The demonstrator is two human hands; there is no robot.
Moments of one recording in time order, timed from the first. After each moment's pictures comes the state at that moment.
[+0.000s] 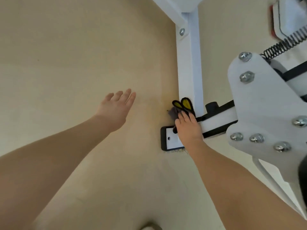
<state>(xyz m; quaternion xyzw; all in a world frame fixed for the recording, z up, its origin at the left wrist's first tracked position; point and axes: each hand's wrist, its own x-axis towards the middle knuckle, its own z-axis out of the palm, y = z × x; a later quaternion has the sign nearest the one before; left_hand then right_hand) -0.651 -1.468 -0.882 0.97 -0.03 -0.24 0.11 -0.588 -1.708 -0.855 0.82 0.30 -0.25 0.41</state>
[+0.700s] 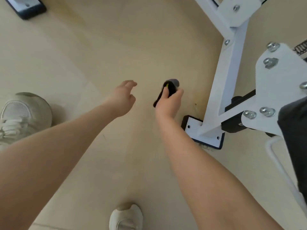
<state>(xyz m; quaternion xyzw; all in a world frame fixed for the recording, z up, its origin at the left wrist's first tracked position) -0.795 -1.504 -0.807 0.85 0.34 -0.08 0.40 -0.707 -1.604 -0.806 0.87 0.01 -0.18 -0.46</state>
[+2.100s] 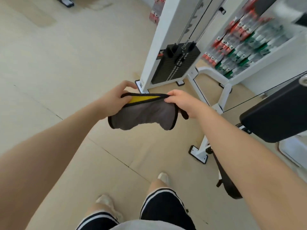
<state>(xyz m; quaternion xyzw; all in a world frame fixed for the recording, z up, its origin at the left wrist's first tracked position) -1.297 -1.390 -0.167 0.72 0.38 0.11 0.57 -1.079 -1.476 -0.140 0.78 0.36 -0.47 -0.21</state>
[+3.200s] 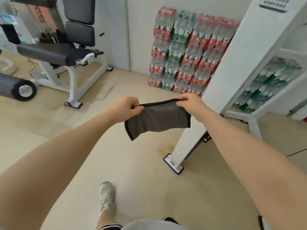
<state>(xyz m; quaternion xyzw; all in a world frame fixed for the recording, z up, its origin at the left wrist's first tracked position) -1.180 -0.807 -0.016 0.92 0.27 0.10 0.27 -0.987 -0.950 -0.018 0.83 0.31 -0.26 -0.37</state>
